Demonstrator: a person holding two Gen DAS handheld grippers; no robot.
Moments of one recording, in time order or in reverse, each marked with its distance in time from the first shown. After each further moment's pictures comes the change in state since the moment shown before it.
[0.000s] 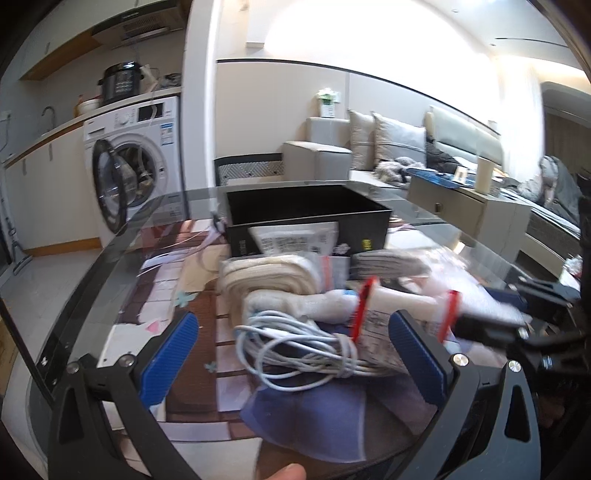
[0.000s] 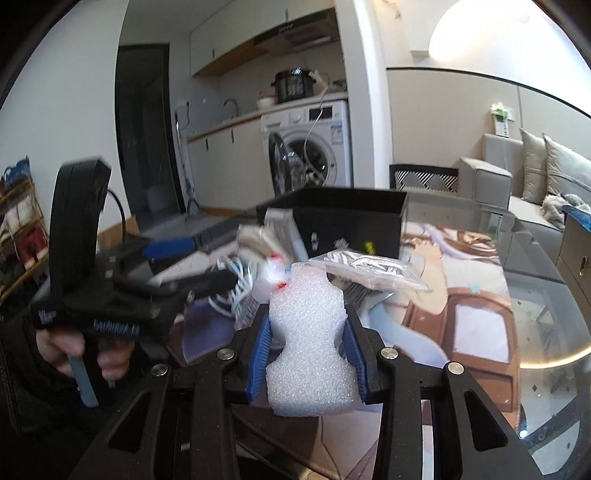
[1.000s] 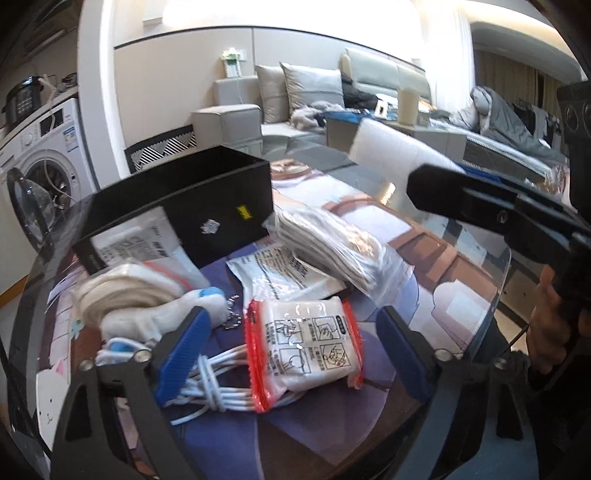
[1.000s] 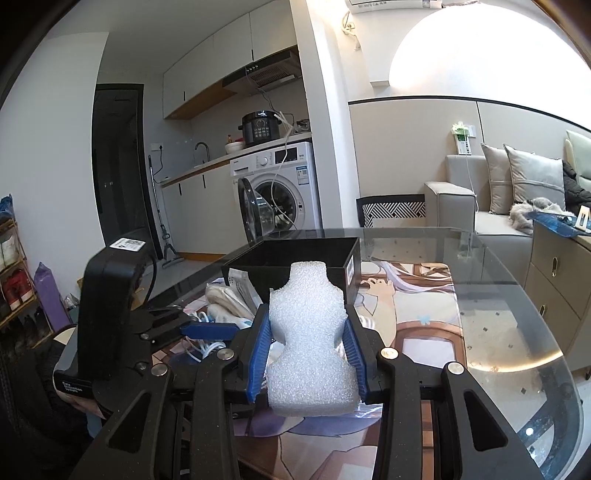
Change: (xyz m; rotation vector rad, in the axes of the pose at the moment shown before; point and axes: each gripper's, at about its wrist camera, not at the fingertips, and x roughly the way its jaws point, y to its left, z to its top) left arm 0.045 -0.069 0.013 0.227 0.205 -0.233; right arm -0.048 -0.018 0.021 0.077 -0.150 -0.096
